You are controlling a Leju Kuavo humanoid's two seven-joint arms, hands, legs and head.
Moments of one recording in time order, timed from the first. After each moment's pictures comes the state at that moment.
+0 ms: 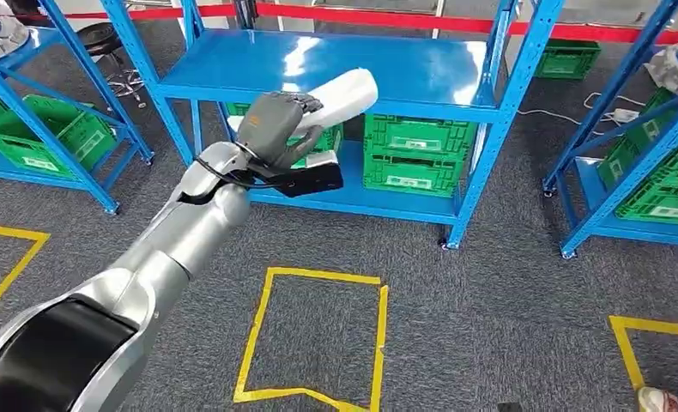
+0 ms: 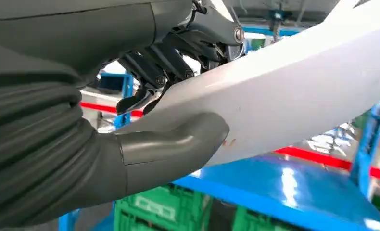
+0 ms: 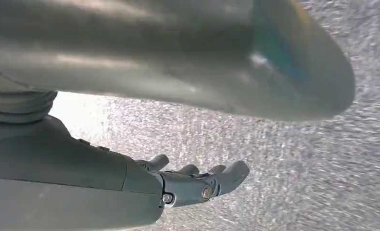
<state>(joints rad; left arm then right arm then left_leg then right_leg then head) -1.09 -0.26 -0.47 -0.47 -0.88 0.10 -0.40 -0.08 0.13 -0.90 -0.19 1.18 -0.05 -0.01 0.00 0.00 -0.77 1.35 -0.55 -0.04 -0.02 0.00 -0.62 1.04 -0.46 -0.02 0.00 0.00</state>
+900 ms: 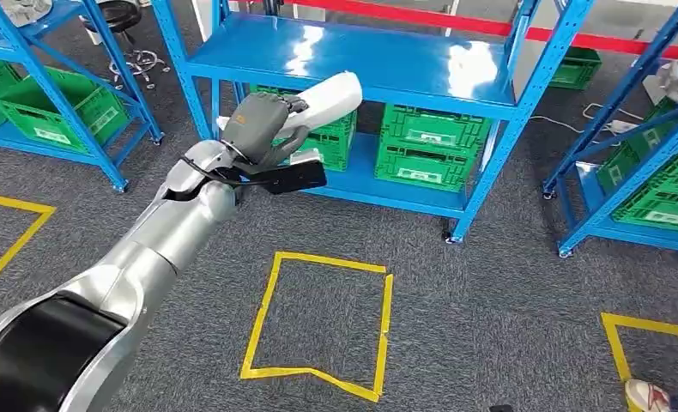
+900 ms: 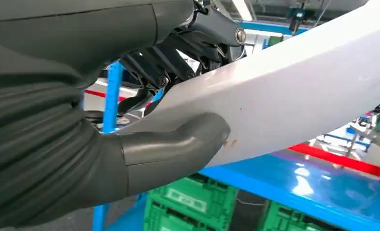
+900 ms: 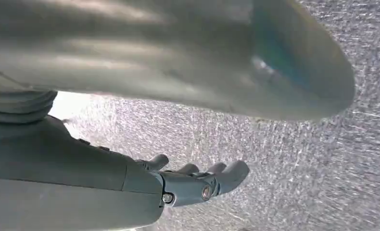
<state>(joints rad) -1.09 -0.22 -0.47 -0.48 -0.86 0.09 -0.42 -0.07 0.14 -0.90 -0.19 1.20 -0.06 -0.05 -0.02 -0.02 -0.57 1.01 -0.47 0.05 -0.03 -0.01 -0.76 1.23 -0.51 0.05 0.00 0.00</state>
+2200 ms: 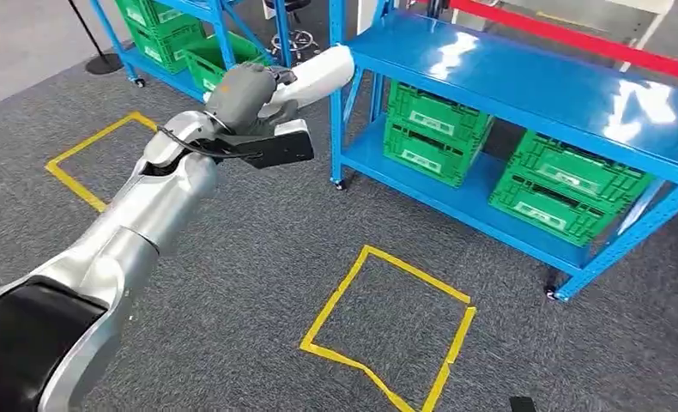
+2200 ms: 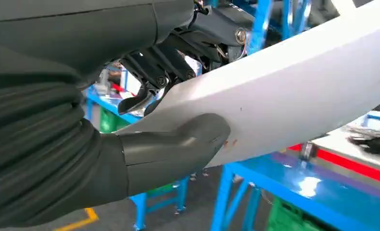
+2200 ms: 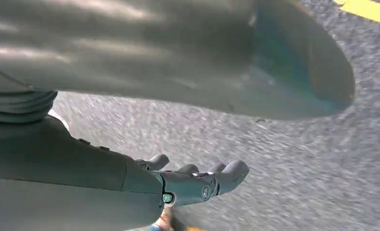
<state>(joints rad) -1.18 -0.20 -0.47 -0.51 -0.83 -0.01 -0.42 -0.09 0.10 -0.97 -0.19 1.13 -0.08 -0.10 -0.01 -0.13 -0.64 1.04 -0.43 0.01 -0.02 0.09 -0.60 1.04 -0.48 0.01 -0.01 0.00</state>
